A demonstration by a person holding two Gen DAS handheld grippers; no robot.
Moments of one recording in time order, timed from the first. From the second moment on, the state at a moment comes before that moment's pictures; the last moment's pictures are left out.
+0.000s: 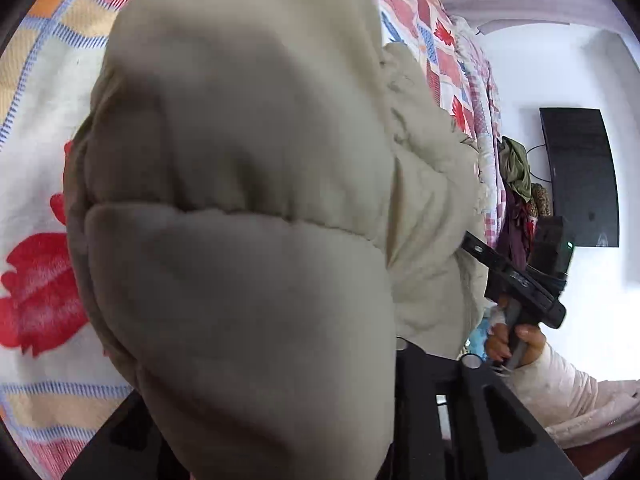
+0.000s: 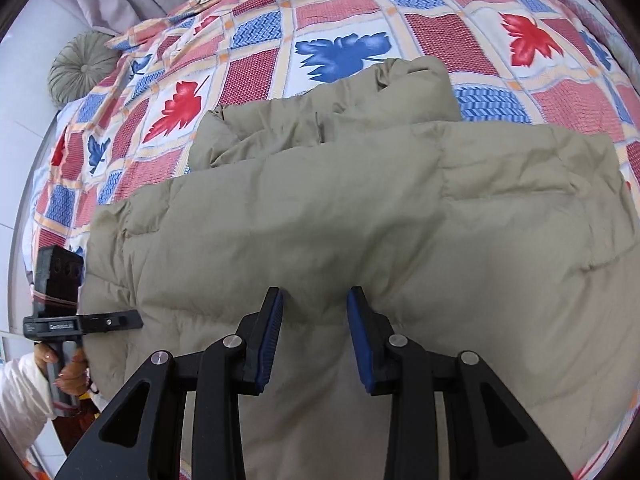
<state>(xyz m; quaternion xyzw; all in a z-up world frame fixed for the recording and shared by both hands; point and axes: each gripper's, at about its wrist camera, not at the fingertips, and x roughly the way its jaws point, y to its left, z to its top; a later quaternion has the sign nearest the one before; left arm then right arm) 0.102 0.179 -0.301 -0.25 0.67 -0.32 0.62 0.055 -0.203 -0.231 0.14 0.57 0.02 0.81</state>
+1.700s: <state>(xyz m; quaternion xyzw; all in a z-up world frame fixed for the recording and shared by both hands) 0.083 -0.237 -0.221 -0.10 0.68 -0.46 0.56 -0.149 -0.405 -0.165 0.43 0.44 0.02 0.78</state>
